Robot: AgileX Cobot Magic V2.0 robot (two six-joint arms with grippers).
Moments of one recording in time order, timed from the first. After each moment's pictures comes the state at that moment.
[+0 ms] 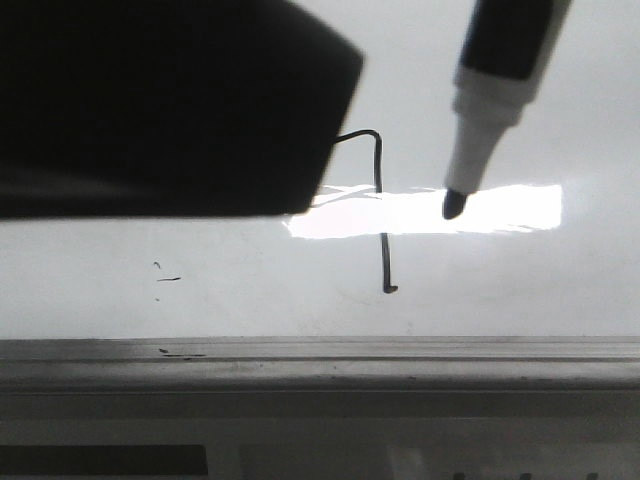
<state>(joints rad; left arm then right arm) -1.05 0.93 -0.53 -1.60 0.35 1.75 0.89 0.76 -0.75 0.52 0.58 -0.80</state>
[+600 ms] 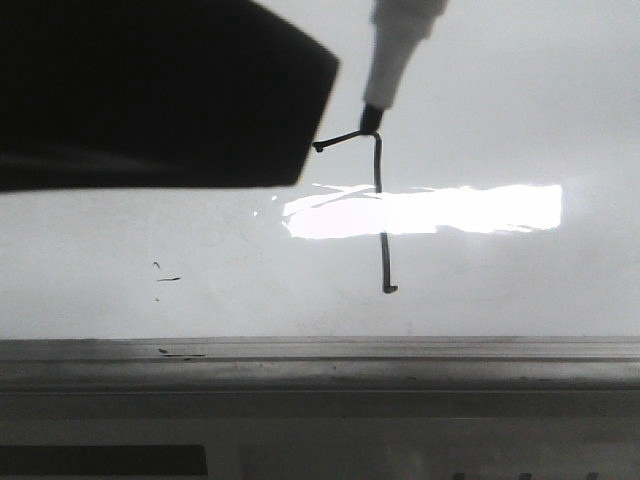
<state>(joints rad) -1.05 0.93 -0.53 -1.63 0.28 1.78 0.90 0.80 -0.75 0.57 0.47 -0.80</state>
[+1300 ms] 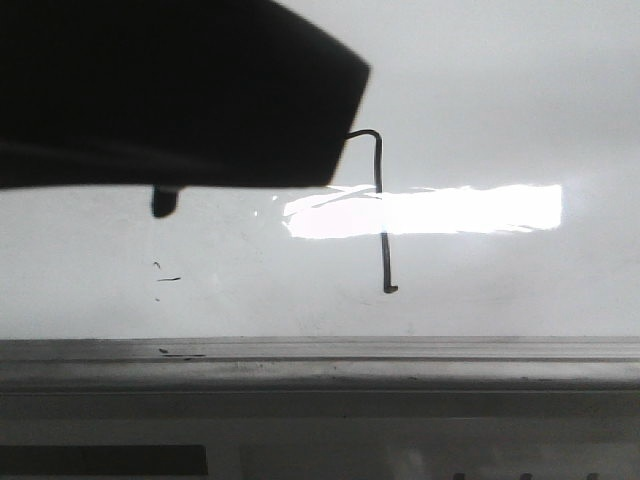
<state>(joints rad) -1.05 0.97 -0.53 -1.72 0.31 1.78 1.06 0.90 -0.75 0.59 0.33 -0.80</state>
